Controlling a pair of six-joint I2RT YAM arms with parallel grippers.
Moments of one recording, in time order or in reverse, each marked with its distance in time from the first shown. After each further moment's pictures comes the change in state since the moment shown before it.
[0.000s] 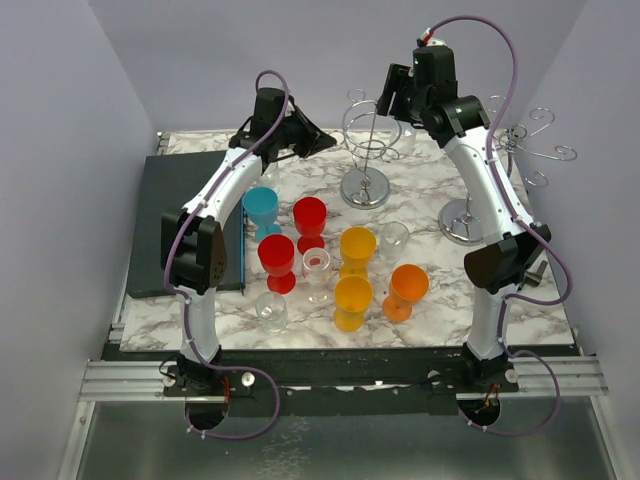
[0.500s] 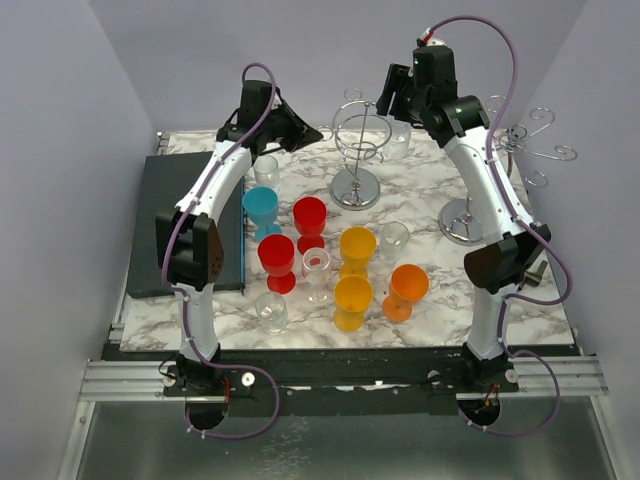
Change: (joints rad) left arm 0.060 0.018 0.075 -0.100 0.014 0.056; right arm 0.000 0.001 0.000 0.000 -0.001 0.000
